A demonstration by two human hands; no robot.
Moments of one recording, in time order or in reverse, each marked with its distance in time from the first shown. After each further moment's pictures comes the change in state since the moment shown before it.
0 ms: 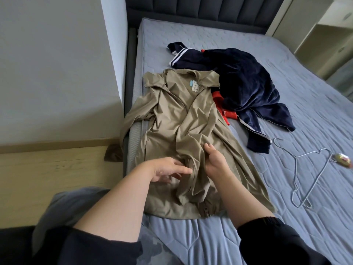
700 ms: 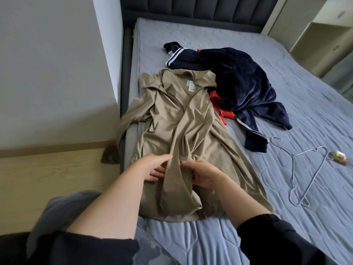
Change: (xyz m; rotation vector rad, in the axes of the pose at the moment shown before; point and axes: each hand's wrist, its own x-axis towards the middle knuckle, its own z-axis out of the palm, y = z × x) left_hand 0.012 -0.009 -0.026 -0.171 0.286 -0.208; right_hand 0.013 0.024 -0.024 -0.608 -0.148 0.303
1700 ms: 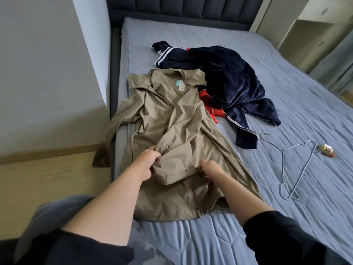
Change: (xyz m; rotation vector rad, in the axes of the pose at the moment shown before) left_hand 0.007 0.014 0.025 -0.527 0.061 0.311; right_hand -0.007 -0.003 -0.051 -0.591 0.507 -0.016
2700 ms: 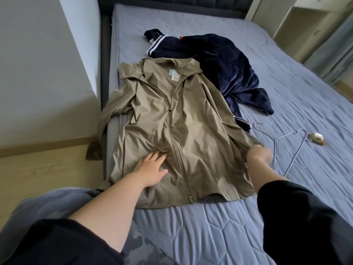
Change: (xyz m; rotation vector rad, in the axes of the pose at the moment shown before) left_hand 0.010 -0.056 -0.005 1.719 -0.185 0.271; right_hand 0.032 0.068 -0.124 0.390 0.793 0.209
